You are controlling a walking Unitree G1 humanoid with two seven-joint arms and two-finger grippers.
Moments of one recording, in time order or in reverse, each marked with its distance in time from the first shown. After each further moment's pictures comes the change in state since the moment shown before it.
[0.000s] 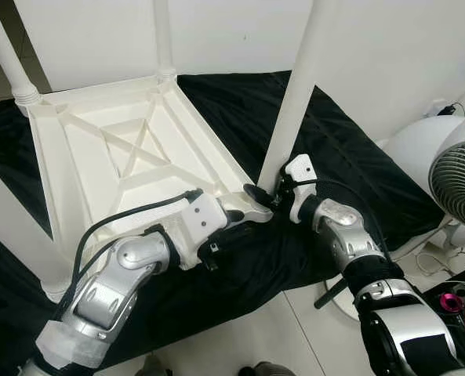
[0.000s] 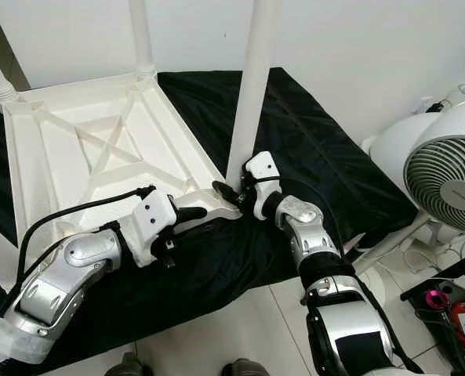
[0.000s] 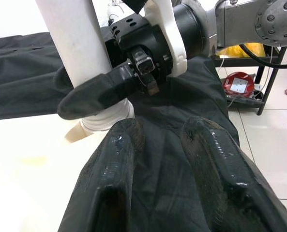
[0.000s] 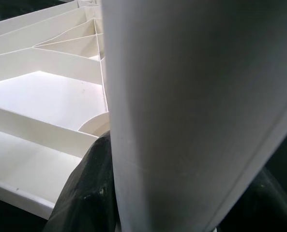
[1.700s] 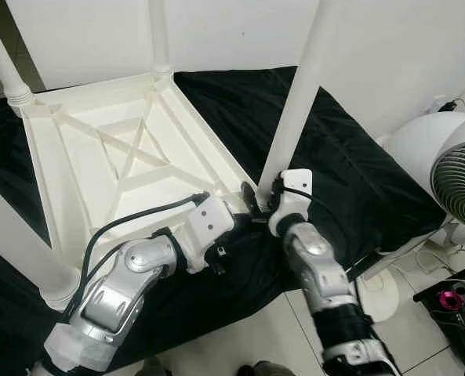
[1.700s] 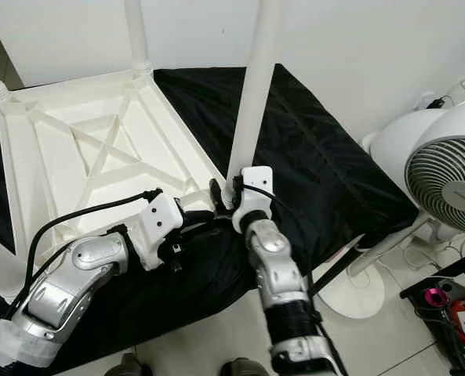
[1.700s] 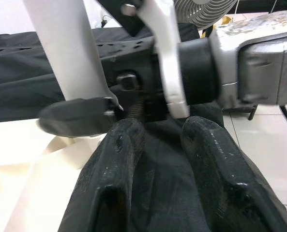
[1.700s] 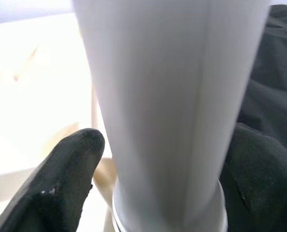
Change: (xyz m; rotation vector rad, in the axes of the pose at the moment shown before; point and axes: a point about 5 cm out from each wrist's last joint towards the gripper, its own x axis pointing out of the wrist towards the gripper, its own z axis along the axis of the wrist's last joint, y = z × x) left arm 0.006 -0.007 0.002 -0.021 -0.022 -0.016; right arm -0.012 0.044 0.001 0.230 -0.022 -0.494
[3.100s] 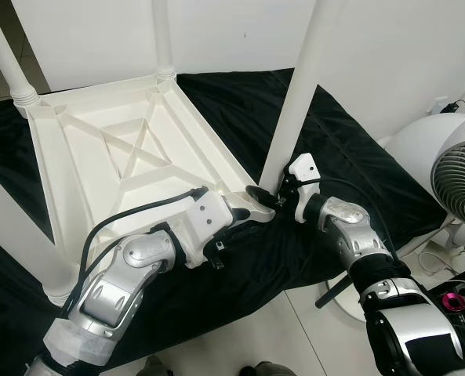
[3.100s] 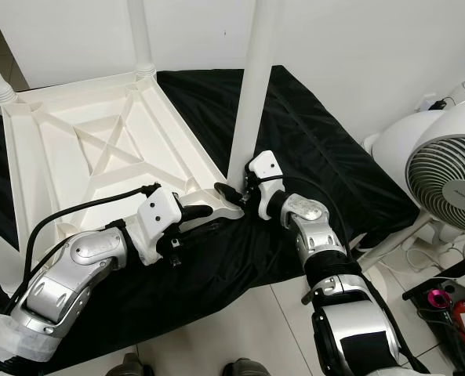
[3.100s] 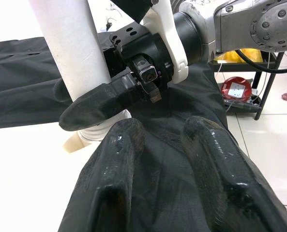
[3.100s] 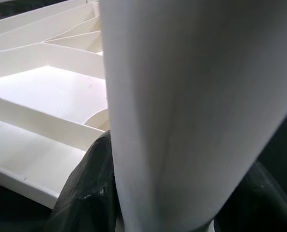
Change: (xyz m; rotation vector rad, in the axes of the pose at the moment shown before) left arm 0.000 0.006 0.004 0.015 -0.004 0.010; right arm 0.029 -0.038 0.011 -0.242 0.036 0.530
